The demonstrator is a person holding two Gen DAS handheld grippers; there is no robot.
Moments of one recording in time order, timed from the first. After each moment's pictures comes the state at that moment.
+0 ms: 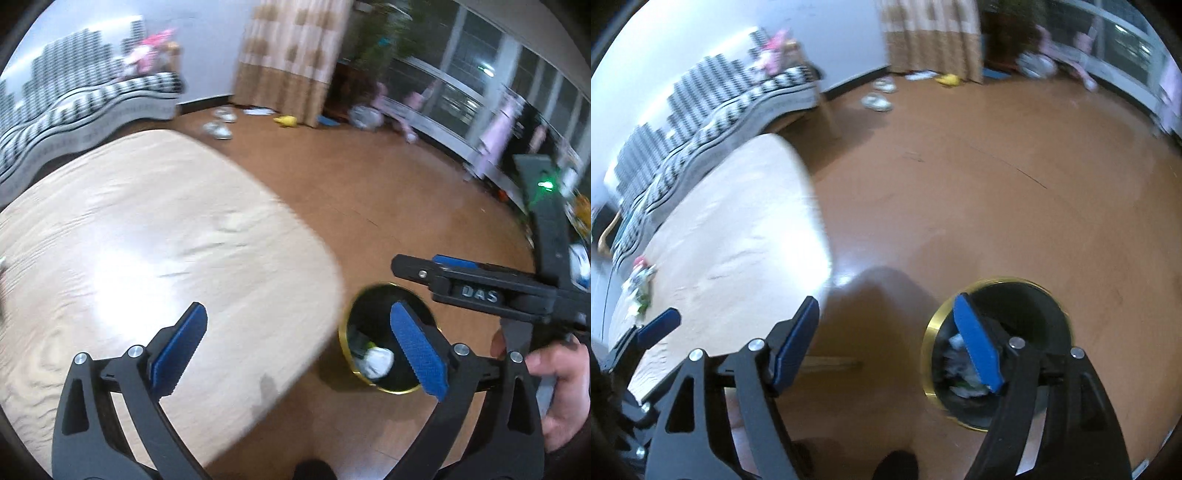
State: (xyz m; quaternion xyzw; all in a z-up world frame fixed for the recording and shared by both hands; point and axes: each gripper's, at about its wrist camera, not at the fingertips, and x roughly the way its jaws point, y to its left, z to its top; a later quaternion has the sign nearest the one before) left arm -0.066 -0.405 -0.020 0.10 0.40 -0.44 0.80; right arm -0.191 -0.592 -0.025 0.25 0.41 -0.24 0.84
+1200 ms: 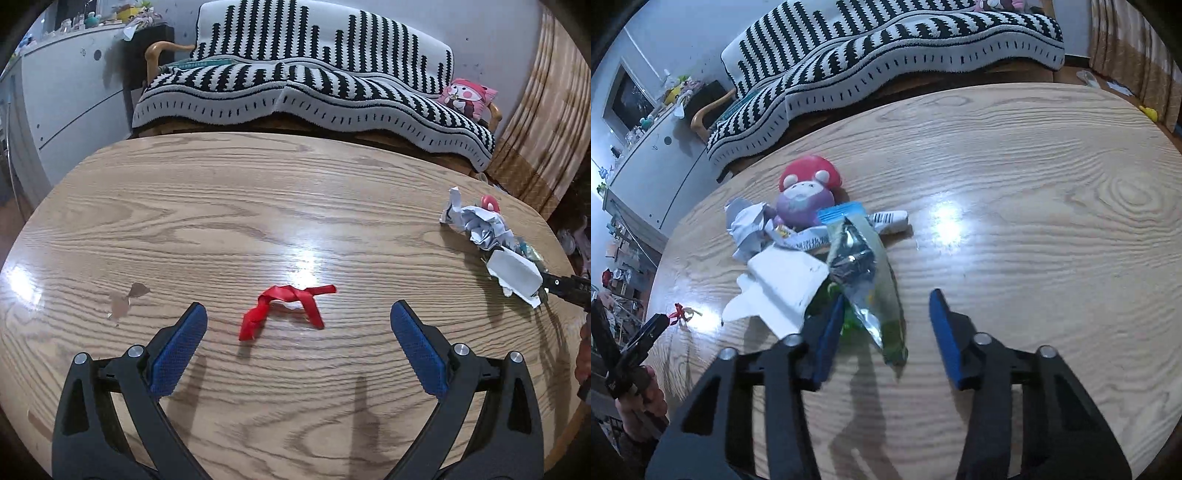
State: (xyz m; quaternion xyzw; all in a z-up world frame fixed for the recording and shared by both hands) left arm 0.168 0.142 -0.050 -0.03 0.42 -0.06 0.90; right arm 0.156 -0.263 -0.056 0.18 0.49 0.04 0.85
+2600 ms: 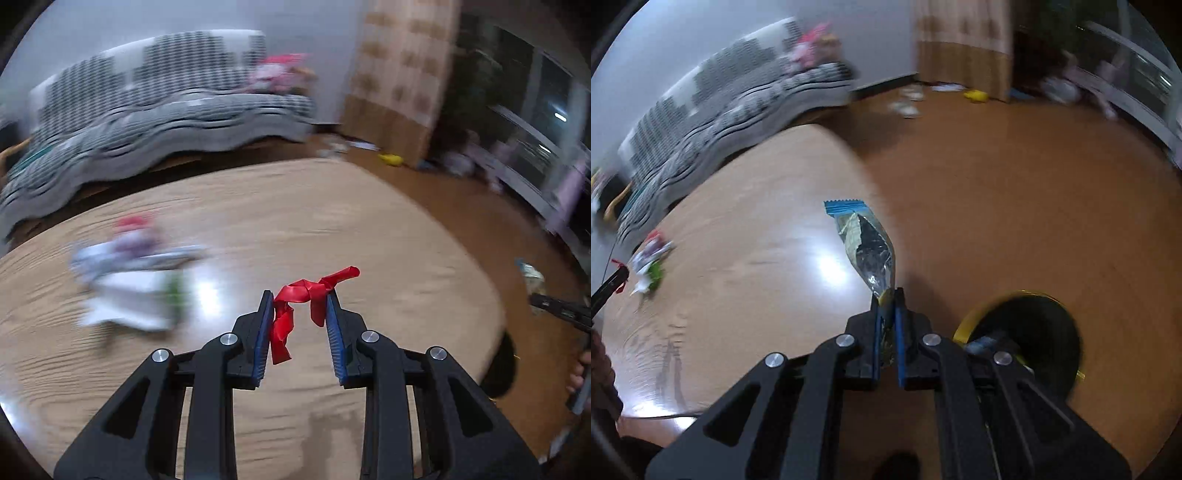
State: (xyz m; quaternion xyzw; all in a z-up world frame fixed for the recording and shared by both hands) left arm 0.025 -0.247 0.014 0.07 0.37 -0.33 0.87; right arm -0.194 -0.565 -0.013 0.22 0.42 -0.24 0.85
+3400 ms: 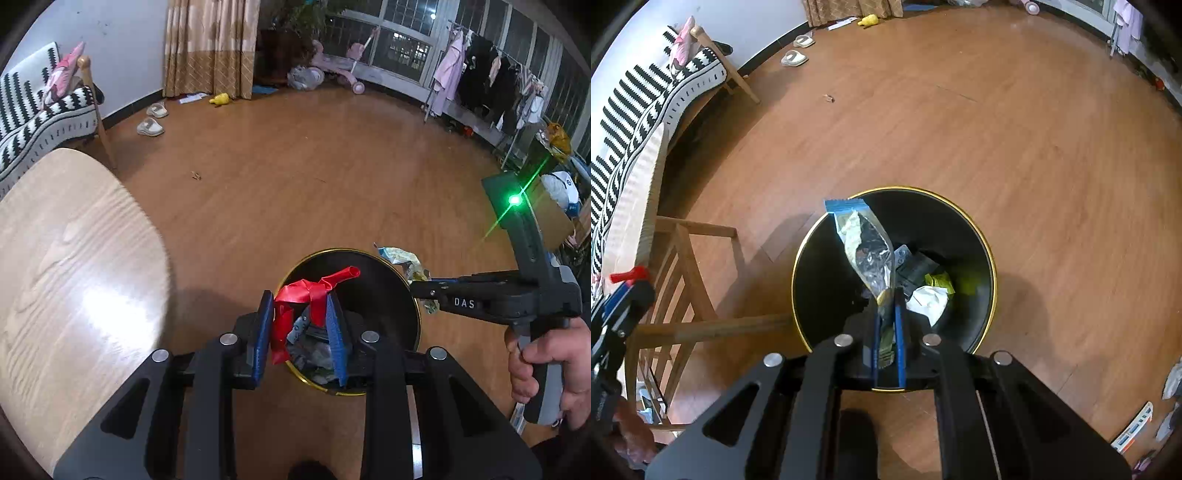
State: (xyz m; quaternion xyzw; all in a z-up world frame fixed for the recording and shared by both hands) left arm -0.165 -0.544 -0.075 0.20 0.39 -0.53 0.72; right arm -0.323 -0.695 -0.127 0.34 0.49 -0.31 0.74
